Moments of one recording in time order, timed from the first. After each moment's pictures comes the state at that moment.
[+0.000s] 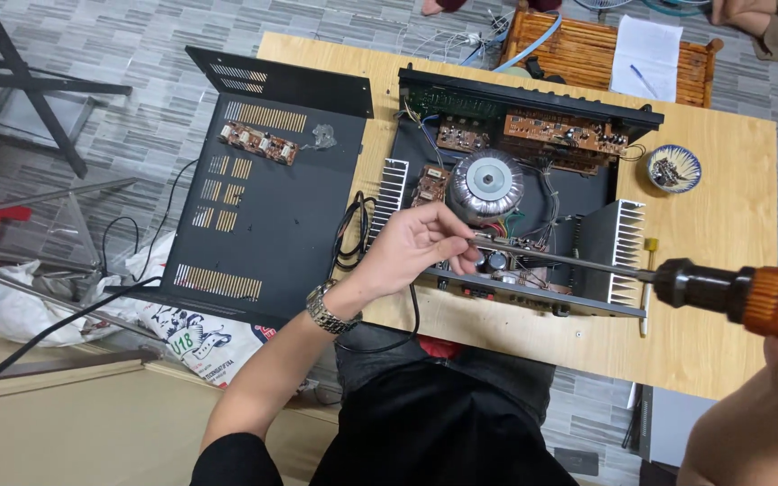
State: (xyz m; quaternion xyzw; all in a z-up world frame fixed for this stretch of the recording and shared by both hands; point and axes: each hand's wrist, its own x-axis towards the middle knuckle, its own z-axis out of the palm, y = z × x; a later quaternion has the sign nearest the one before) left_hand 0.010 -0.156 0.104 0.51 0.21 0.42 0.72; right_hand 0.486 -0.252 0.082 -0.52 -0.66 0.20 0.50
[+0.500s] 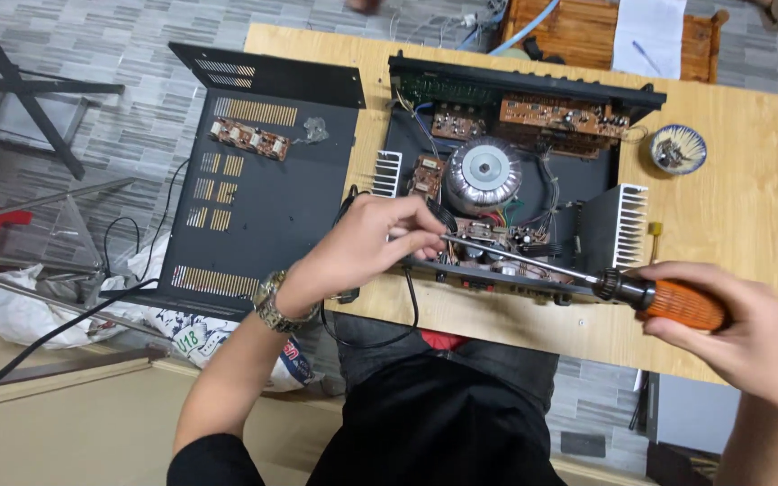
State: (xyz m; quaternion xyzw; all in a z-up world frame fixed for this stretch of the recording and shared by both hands) left_hand -0.023 -0.149 0.163 0.73 0.36 0.27 0.51; right_hand 0.391 -0.252 0.147 -0.58 -0.70 0.31 0.26
